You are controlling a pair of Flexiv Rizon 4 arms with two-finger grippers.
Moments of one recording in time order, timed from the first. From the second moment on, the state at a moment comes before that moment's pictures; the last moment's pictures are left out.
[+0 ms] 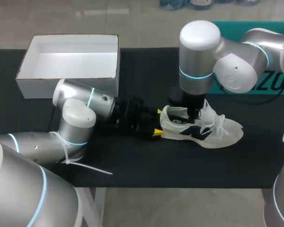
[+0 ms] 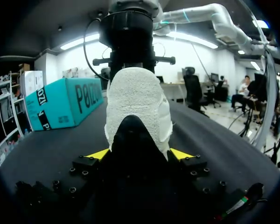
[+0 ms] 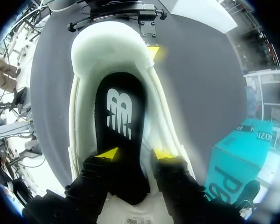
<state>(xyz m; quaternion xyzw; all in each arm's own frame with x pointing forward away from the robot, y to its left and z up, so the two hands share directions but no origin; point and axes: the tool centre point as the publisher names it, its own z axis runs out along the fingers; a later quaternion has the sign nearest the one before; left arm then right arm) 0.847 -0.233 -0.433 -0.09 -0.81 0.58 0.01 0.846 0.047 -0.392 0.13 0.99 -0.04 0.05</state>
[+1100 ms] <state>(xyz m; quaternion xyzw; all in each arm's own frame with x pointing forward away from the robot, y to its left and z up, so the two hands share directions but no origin) 0.847 -0.231 -0.434 -0.09 -0.81 0.58 0.01 0.833 0.059 -0.415 0.11 0.99 -0.03 -0.01</state>
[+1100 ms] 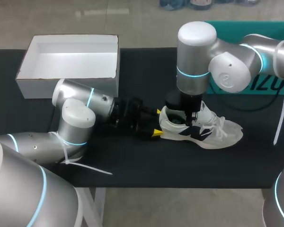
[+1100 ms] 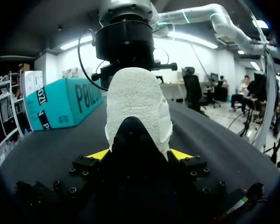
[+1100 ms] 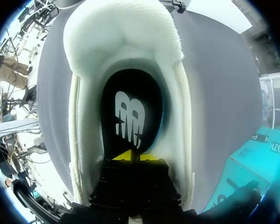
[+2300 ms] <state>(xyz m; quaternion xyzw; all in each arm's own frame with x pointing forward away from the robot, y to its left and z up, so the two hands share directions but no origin) 0.847 -0.232 -0.433 -0.09 -0.81 0.58 0.01 0.842 0.063 -0.390 0.08 1.00 0.00 0.01</state>
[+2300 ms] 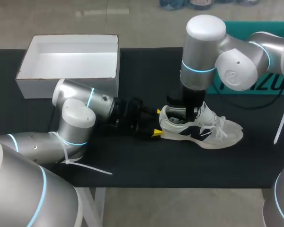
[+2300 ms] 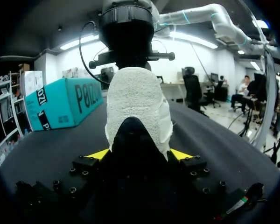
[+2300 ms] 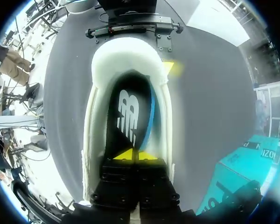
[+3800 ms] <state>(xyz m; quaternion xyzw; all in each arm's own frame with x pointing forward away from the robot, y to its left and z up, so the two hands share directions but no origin) 0.847 -0.233 -0.434 -0.09 -0.81 0.58 0.01 0.858 0.057 -0.361 0.13 0.99 0.09 0.06</state>
